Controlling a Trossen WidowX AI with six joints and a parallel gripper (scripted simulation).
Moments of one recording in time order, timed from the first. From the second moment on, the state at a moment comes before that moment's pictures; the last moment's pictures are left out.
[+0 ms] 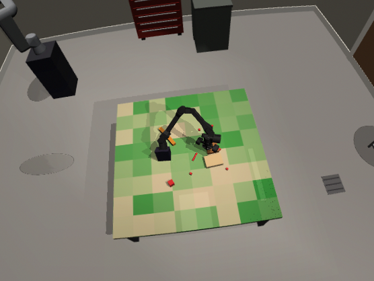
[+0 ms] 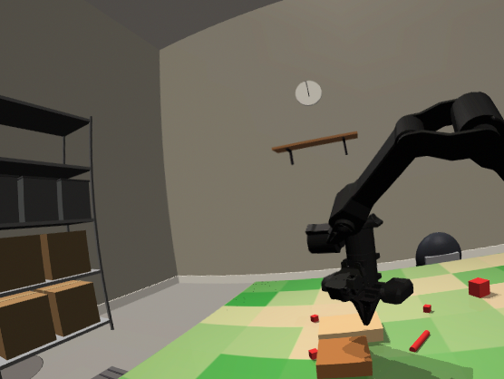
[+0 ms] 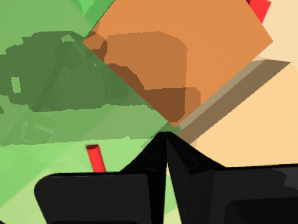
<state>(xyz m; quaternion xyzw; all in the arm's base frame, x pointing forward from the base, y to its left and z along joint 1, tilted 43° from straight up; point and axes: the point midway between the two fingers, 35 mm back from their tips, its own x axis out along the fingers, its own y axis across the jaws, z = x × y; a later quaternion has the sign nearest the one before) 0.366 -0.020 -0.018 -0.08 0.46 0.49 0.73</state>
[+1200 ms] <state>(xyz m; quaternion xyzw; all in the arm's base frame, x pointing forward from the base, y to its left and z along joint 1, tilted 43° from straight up) 0.410 0.105 0.022 -0.33 0.23 0.63 0.66</state>
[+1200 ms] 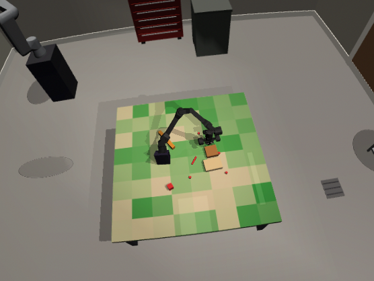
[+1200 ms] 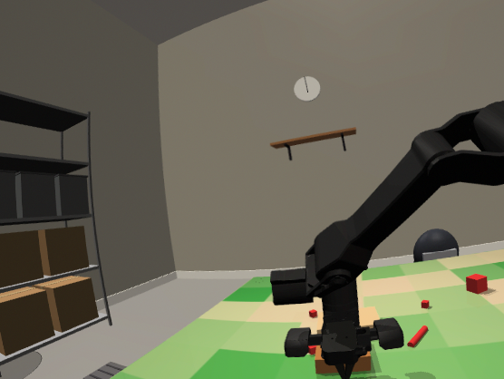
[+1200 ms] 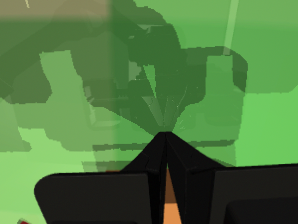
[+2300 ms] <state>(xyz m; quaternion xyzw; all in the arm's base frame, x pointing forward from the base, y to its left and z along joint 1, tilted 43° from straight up) 0.413 0.097 0.017 -0.33 0.23 0.63 0.66</state>
